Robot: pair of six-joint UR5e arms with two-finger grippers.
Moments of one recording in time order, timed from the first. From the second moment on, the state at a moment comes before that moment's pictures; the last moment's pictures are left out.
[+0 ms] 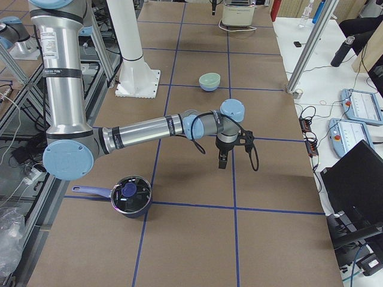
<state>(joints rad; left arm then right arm) -1.32 -1.51 -1.60 -1.92 -2.40 -0.36 1.37 -1.52 1.71 -1.58 2.32 0.32</state>
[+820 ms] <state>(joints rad) -1.33 -1.50 -1.60 -1.92 -2.40 -0.36 1.49 -1.53 1.61 -1.60 2.31 0.18</state>
